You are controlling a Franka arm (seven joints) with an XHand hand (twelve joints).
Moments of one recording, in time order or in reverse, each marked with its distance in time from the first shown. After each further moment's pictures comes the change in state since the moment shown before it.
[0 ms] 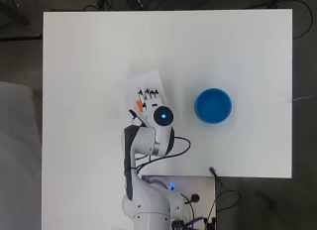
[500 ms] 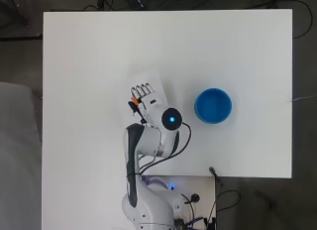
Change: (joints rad) arm 0.025 -0.038 -0.049 0.100 0.119 0.001 -0.336
